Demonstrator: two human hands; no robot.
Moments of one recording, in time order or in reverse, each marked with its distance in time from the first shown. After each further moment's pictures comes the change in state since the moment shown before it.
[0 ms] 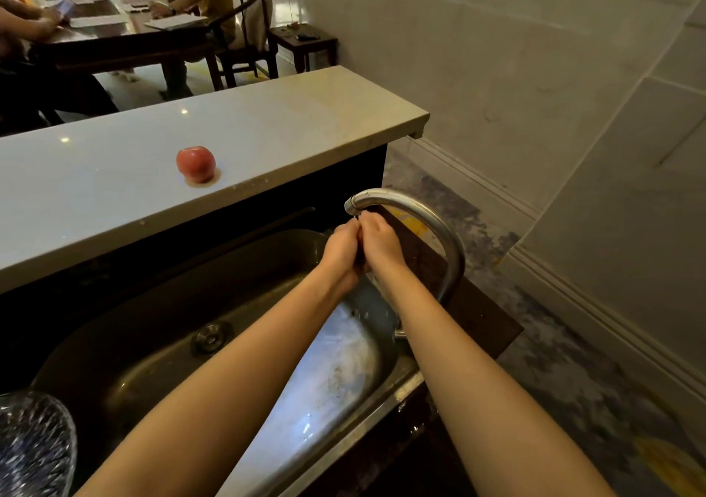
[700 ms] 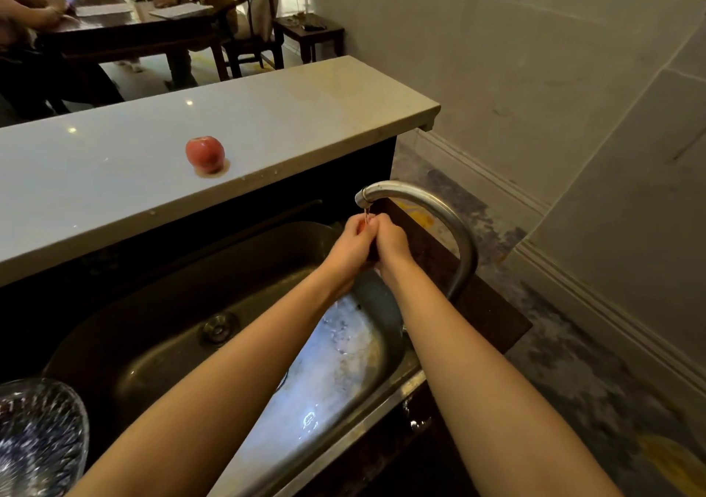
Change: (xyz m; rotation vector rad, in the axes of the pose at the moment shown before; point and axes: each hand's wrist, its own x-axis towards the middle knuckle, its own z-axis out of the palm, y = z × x) left_hand 0.005 -0.008 -0.018 0.407 -0.168 0.136; right_hand 0.011 0.010 0.009 0.265 0.048 0.226
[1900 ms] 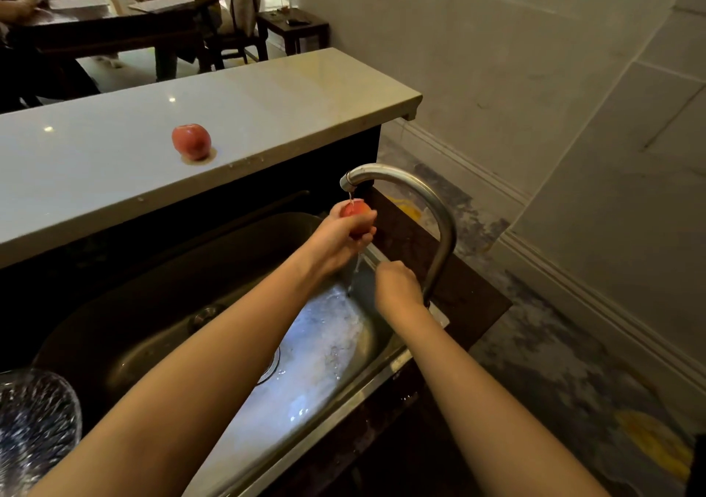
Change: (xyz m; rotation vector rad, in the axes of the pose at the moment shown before) left_hand -0.009 0.013 -0.001 -0.470 -0.081 -0.117; right_hand -0.074 0.035 -0.045 -1.468 0.007 -0.220
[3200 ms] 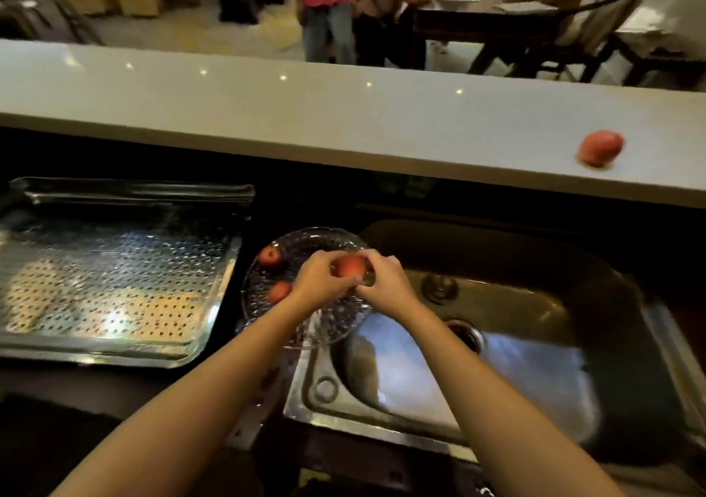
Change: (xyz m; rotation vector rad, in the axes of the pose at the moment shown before) left_hand -0.294 0.006 -0.311 1.042 1.010 0.066; right_hand -0.108 -0.312 0.127 0.419 -0.355 -0.972
